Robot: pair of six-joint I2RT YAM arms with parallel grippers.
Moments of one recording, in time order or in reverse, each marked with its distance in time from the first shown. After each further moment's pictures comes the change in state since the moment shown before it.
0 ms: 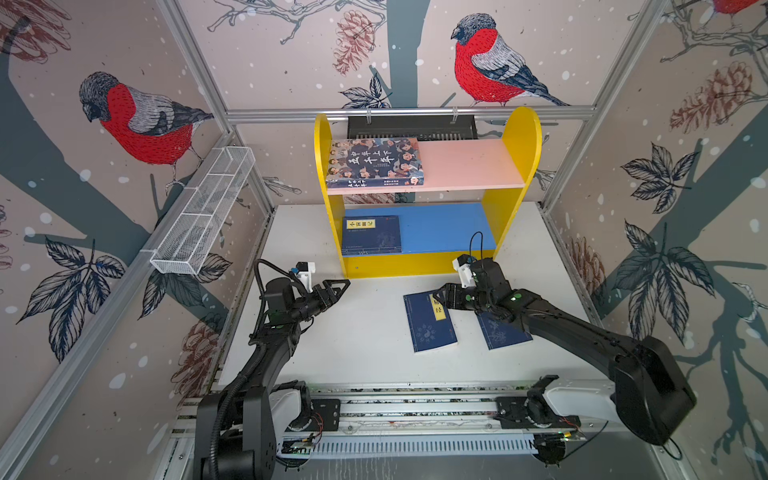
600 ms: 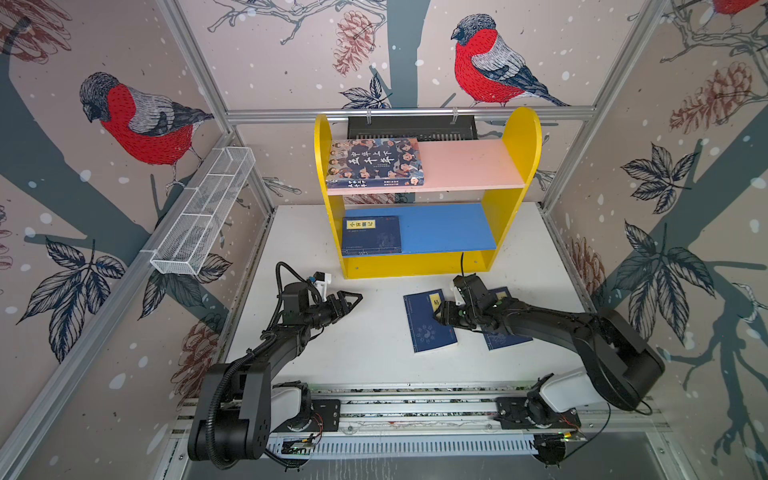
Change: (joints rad) left arm -0.112 0.137 -0.034 0.014 -0.040 0.053; right arm 0.062 0.223 -0.042 0.093 0.010 0.096
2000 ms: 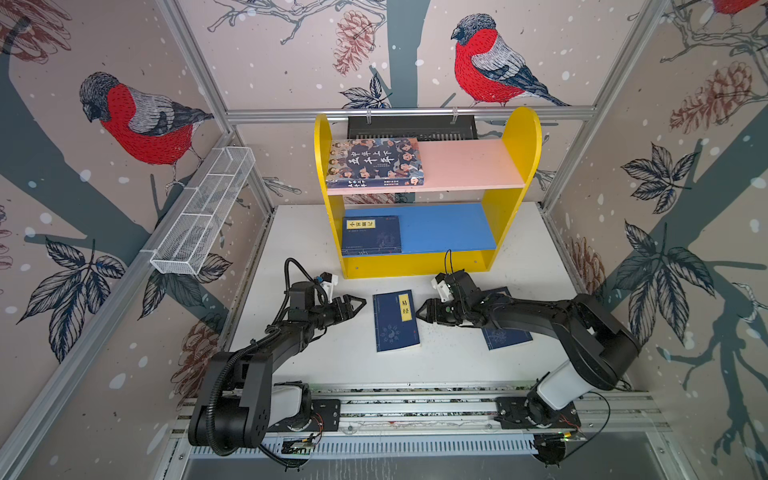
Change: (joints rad) left arm -0.043 0.040 0.034 -0.083 -0.078 0.174; right arm 0.023 0.114 0.056 0.130 -0.172 -0.009
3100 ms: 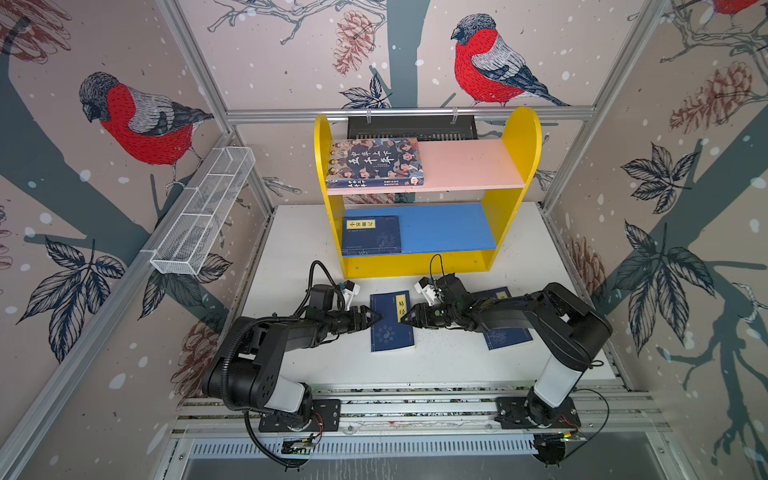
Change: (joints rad) left arm -0.175 0.228 0.010 0.117 0.079 0.007; right arm 0.052 0.158 -0.006 0.273 -0.191 0.036
